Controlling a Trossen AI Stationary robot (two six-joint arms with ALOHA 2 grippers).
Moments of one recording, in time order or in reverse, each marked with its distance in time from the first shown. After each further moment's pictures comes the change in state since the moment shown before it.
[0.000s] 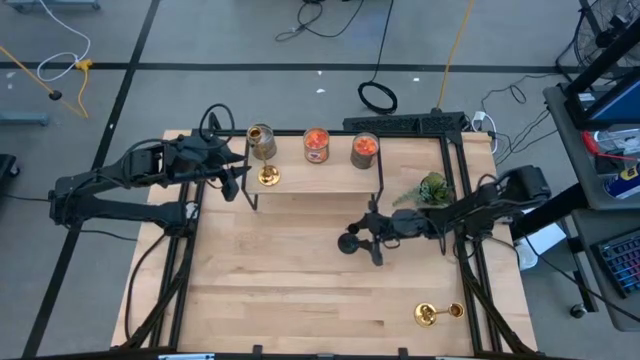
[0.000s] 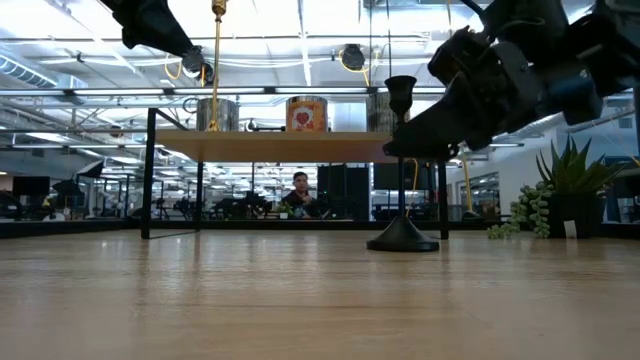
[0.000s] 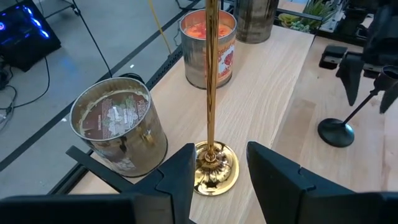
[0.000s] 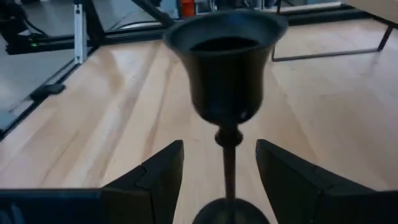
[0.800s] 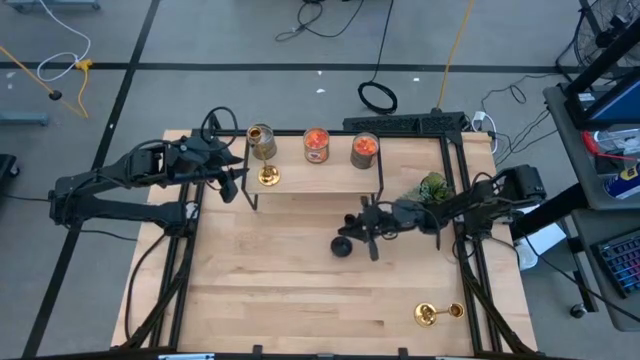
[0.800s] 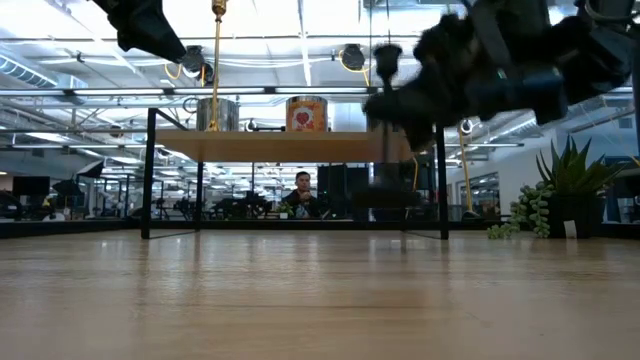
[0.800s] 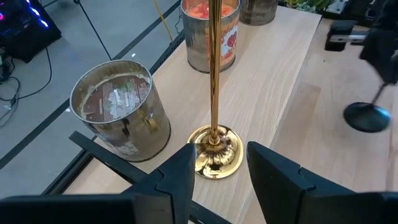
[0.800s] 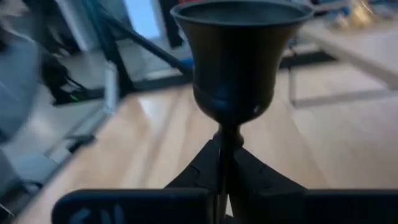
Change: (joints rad) left arm 0.000 0.000 0.000 -0.056 -0.002 0.003; right arm -0.067 0.041 0.053 0.159 -0.143 0.060
